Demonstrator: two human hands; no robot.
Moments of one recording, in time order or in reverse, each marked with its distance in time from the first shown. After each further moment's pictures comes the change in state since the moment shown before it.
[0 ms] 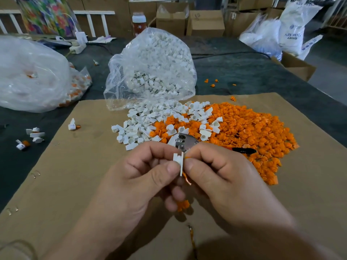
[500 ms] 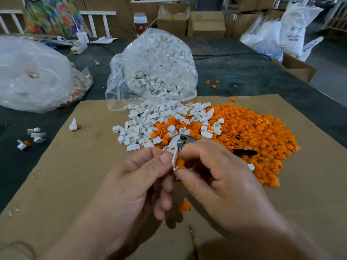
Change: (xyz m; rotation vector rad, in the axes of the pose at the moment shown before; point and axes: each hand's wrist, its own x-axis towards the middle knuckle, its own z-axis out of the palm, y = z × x) left_hand 0.002 0.006 0.001 -0.074 0.063 -0.196; right_hand 0.001 0.005 0.003 -0.296 0.042 -0.219
